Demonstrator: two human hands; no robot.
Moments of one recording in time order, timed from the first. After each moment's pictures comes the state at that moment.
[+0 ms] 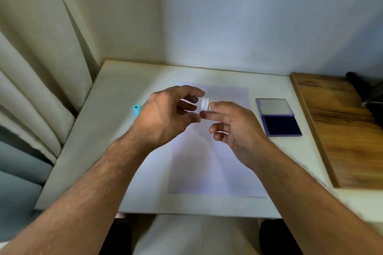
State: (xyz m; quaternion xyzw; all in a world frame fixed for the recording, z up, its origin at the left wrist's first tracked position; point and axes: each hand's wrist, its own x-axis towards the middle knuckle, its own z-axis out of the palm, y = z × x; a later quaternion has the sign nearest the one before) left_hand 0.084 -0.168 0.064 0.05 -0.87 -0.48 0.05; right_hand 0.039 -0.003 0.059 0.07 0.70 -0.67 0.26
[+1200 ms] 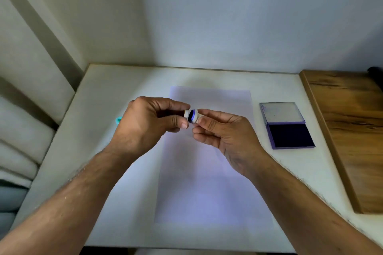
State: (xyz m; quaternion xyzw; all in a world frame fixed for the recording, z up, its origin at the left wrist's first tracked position) left_hand 0.049 -0.175 0.045 0.15 -0.79 -0.59 0.00; right_hand 0.003 0.003 0.021 0.06 0.58 -0.76 0.30
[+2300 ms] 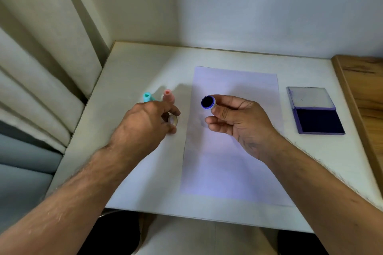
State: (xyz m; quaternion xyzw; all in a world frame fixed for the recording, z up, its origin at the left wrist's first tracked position) left_hand 0.101 -0.206 0.026 0.20 -0.93 -0.29 -0.08; right_hand 0.017 -0.016 0.009 0.01 0.59 -0.74 0.33
